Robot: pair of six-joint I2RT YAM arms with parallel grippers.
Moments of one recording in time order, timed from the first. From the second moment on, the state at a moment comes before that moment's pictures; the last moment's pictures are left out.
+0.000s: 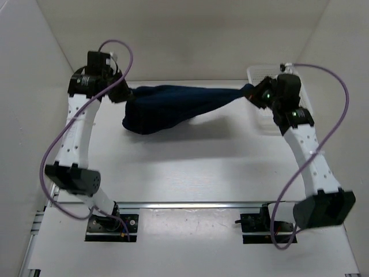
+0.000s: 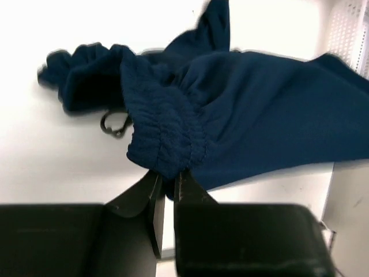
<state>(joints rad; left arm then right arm) -0.13 1.72 2.12 -1.17 0.16 -0.47 0.15 1.38 1.43 -0.43 -0.18 0.70</state>
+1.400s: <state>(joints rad) -0.41 1.32 0.63 -0.67 0.25 -0.87 0.13 1.00 0.60 -0.68 -0.12 0.77</state>
